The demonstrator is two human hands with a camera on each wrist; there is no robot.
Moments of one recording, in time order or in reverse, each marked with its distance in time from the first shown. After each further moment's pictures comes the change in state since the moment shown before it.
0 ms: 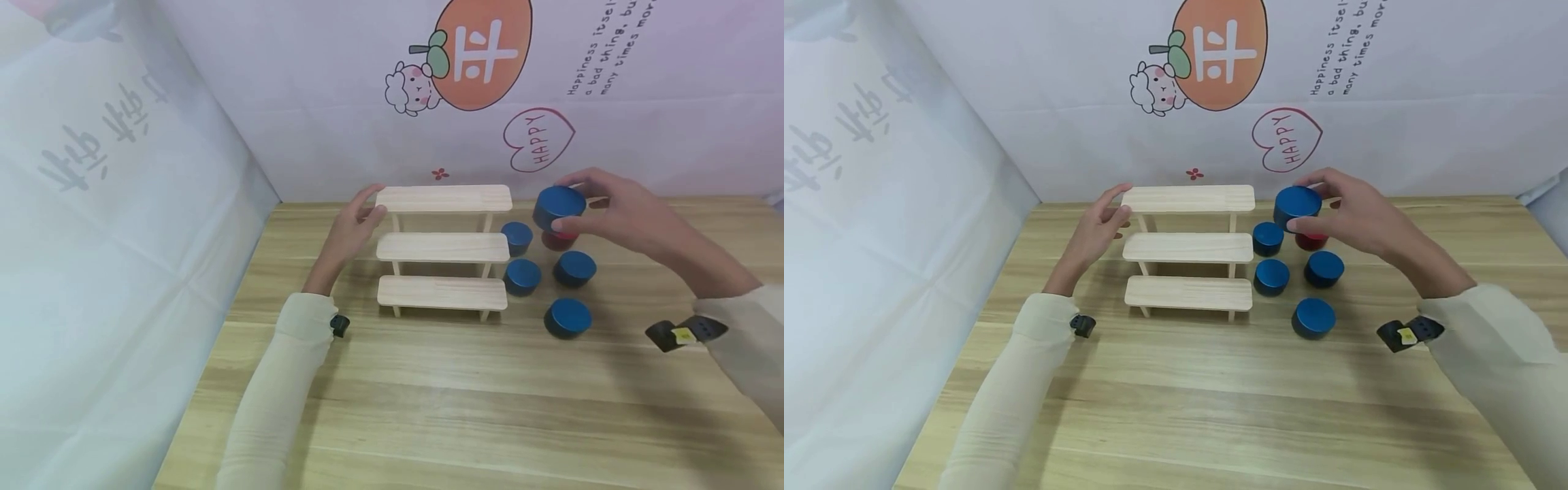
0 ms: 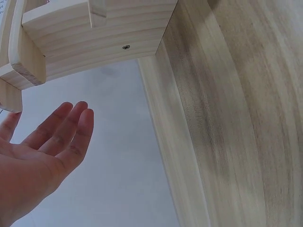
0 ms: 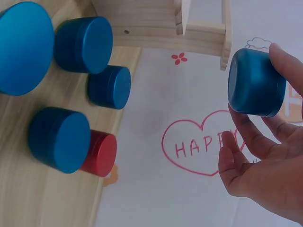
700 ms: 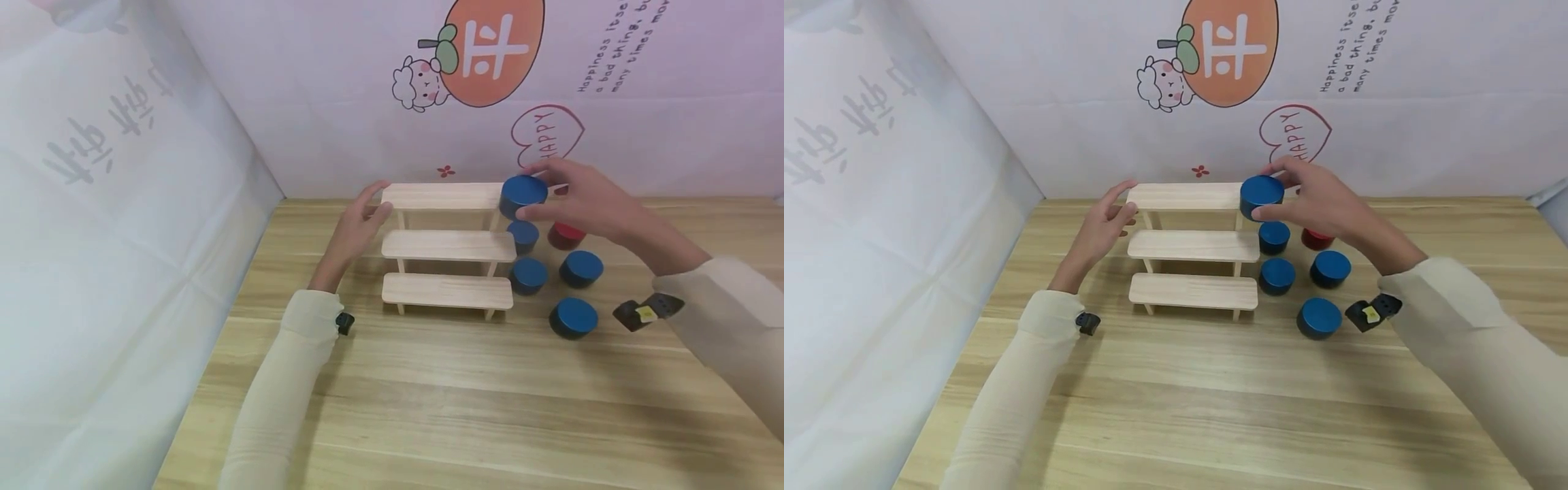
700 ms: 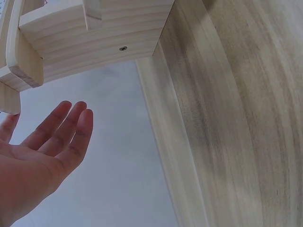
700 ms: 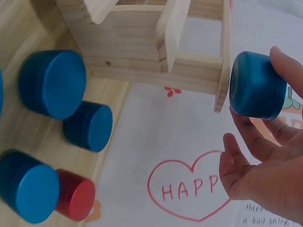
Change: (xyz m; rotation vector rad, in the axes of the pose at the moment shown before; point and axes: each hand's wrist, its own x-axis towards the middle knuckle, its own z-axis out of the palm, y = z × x) left_hand 0.002 -0.002 0.002 -0.025 0.009 0.006; right_hand 0.031 -0.041 0.019 0.016 -0.017 -0.102
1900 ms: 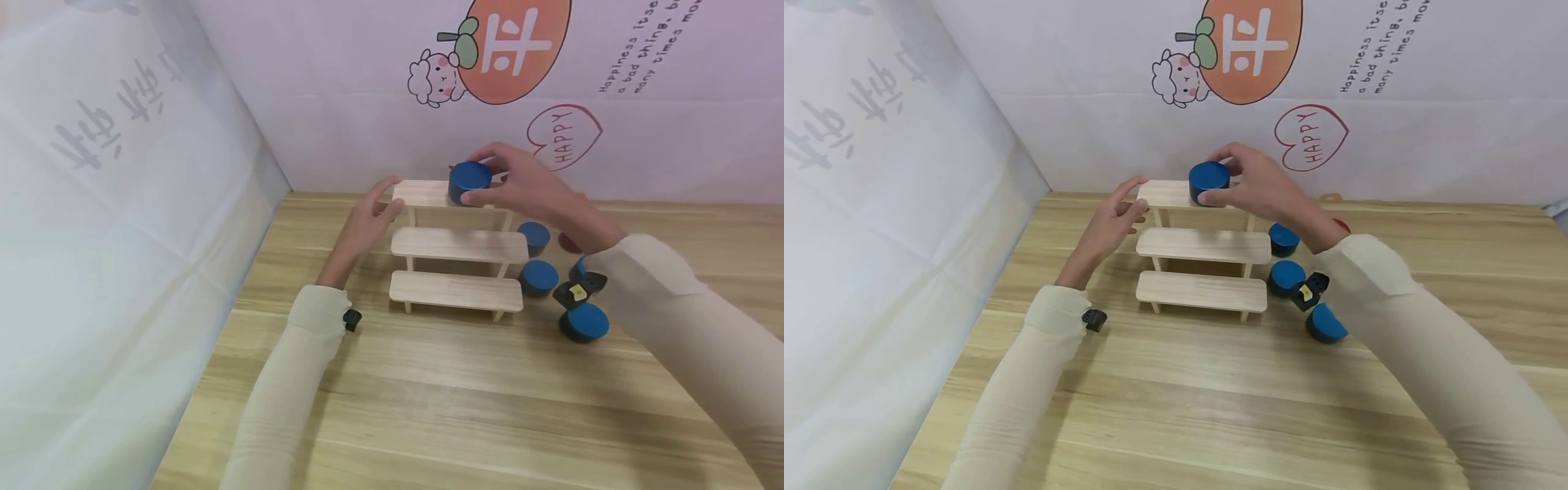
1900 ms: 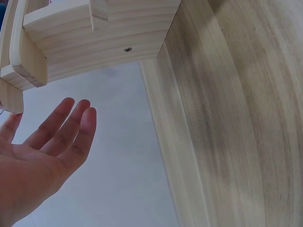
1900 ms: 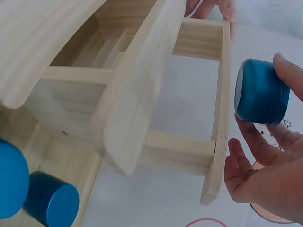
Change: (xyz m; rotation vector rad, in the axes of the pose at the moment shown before) left_hand 0.002 -0.001 -0.003 -0.001 -0.010 -0.006; right_hand 0.054 -0.055 0.044 0.043 0.009 -0.073
